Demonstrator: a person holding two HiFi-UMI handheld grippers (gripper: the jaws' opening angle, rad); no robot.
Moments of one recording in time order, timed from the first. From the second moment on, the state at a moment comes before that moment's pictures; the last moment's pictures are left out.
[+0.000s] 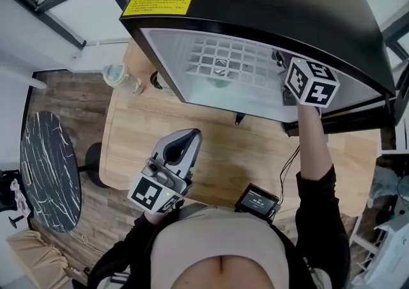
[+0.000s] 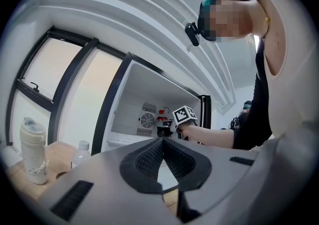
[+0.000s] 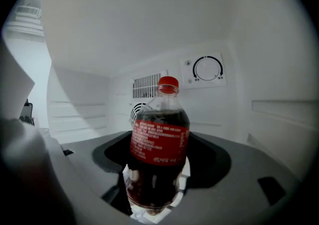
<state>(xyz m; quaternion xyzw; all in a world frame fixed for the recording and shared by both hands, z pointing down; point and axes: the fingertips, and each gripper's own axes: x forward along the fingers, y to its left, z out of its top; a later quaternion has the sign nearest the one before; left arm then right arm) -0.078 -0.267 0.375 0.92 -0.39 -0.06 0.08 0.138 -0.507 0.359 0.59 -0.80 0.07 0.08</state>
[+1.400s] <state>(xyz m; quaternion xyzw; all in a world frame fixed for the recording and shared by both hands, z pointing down) -0.069 -0.255 0.378 0.92 -0.38 -0.07 0.09 0.144 -0.488 0.367 0.59 -0.80 0.08 0.09</state>
